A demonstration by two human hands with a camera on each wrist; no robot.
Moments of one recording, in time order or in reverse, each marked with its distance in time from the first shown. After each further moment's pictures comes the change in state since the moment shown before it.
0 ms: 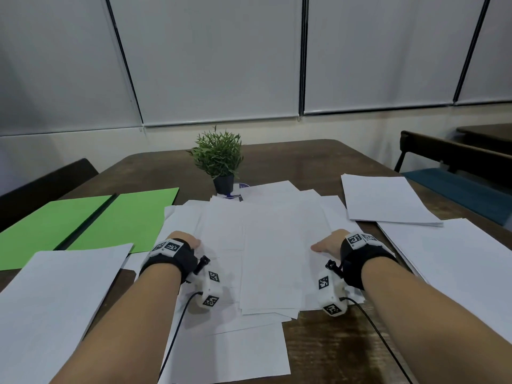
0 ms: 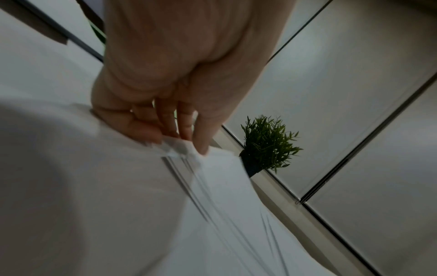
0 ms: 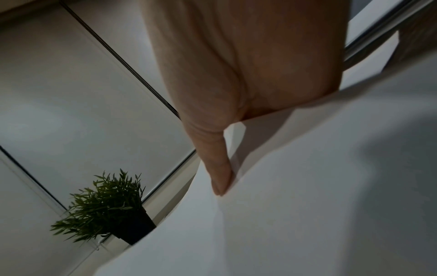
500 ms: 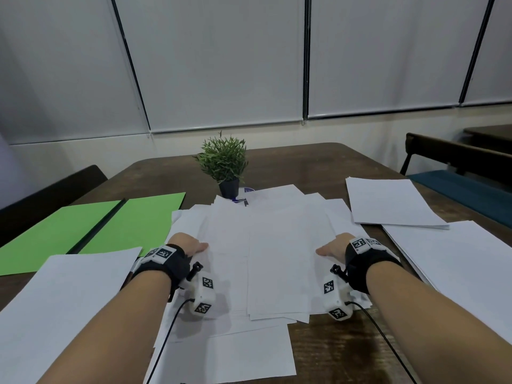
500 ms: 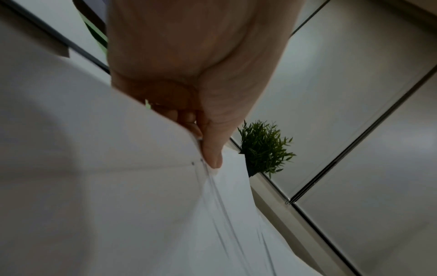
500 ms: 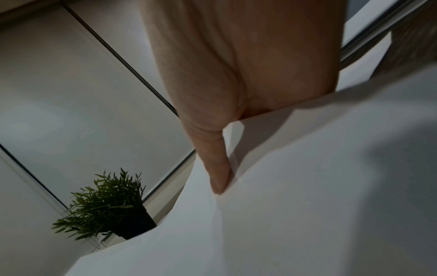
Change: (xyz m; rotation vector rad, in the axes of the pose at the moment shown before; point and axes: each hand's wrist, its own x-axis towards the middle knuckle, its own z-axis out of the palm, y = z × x) left_hand -0.107 -0.007 -0.028 -0.208 0.122 0.156; right_hand -0.001 0.000 0.001 0.040 -0.008 -0.025
